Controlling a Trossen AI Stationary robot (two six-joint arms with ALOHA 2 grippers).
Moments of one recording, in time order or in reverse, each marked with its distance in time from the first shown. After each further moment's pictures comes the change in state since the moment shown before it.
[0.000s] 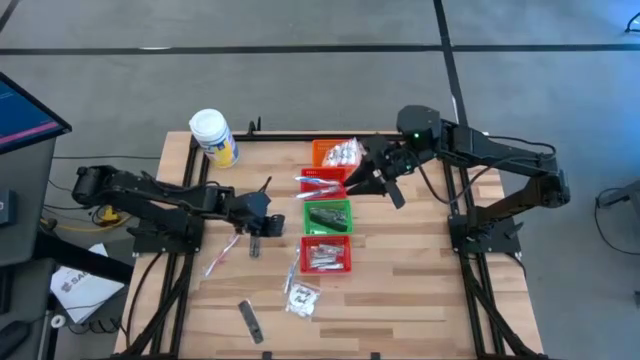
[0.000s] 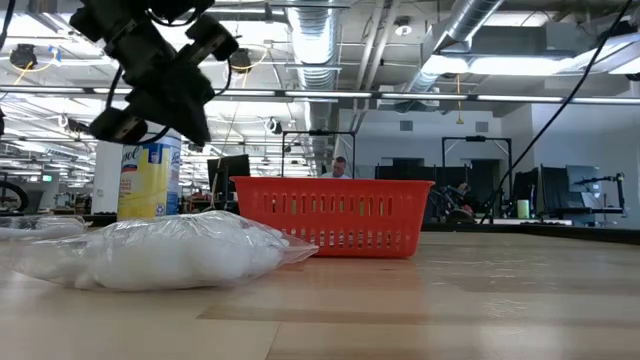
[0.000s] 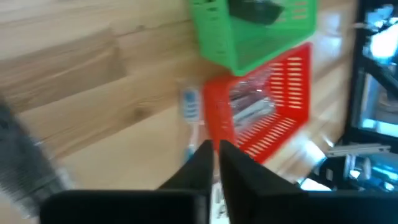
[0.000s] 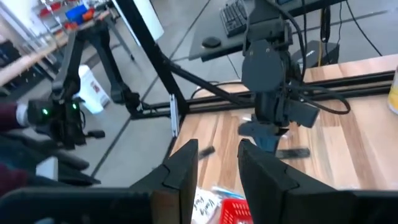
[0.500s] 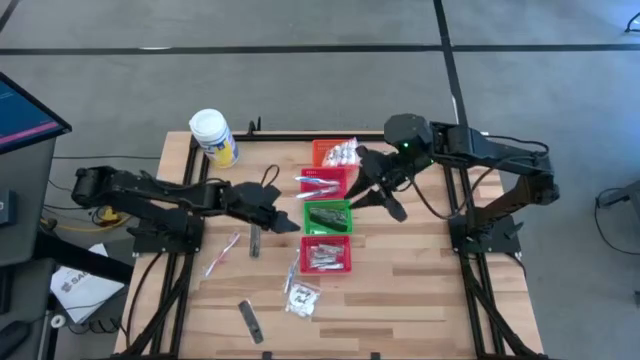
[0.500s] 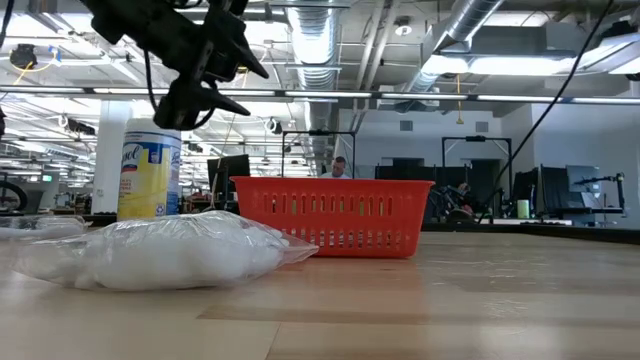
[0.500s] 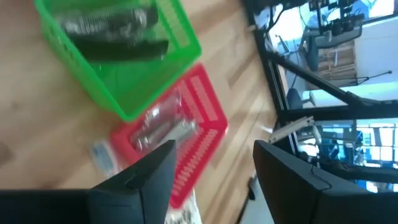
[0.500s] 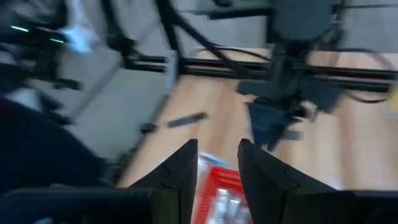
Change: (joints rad) left arm 0.045 -0.002 -0.001 0.297 0.044 0.245; right arm 0.081 0.101 0.212 -0.305 0.100 -0.259
